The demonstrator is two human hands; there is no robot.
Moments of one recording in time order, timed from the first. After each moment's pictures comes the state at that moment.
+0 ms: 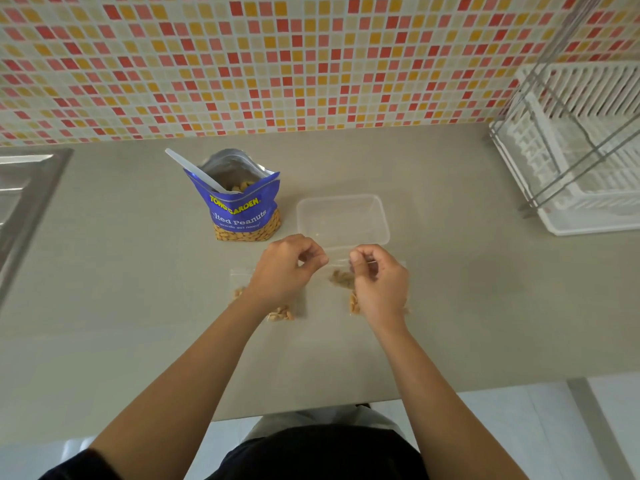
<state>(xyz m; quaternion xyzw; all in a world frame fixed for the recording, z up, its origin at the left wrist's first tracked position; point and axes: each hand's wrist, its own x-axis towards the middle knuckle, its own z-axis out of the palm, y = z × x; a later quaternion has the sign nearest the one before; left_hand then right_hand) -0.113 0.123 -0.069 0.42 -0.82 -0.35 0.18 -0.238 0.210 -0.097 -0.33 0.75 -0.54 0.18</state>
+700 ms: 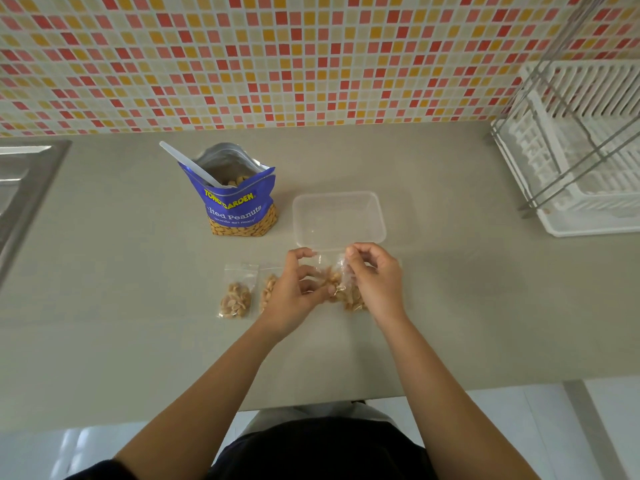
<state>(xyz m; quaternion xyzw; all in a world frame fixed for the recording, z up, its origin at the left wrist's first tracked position) -0.117 0.166 -0.105 0.42 -0.58 -0.66 0.24 -0.255 0.209 -0.106 -0.26 0.71 -0.56 0.35</state>
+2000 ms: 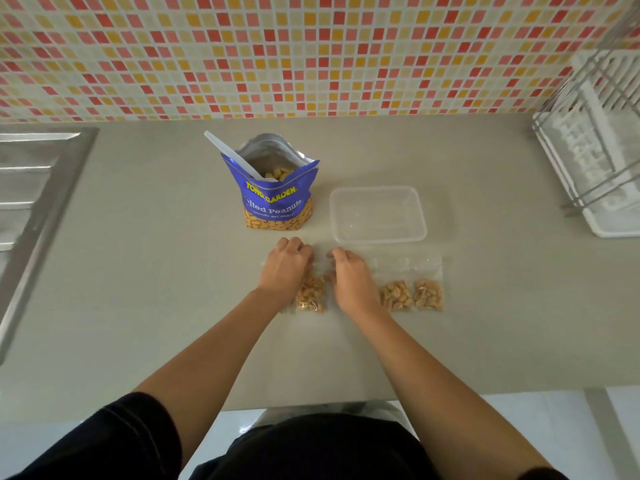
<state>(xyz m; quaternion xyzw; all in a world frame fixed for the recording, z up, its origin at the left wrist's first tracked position) -0.069 0.087 -0.148 0.42 -0.90 -0.12 0.02 -0.188 0.155 -0.154 -0.56 0.79 -0.15 0.21</state>
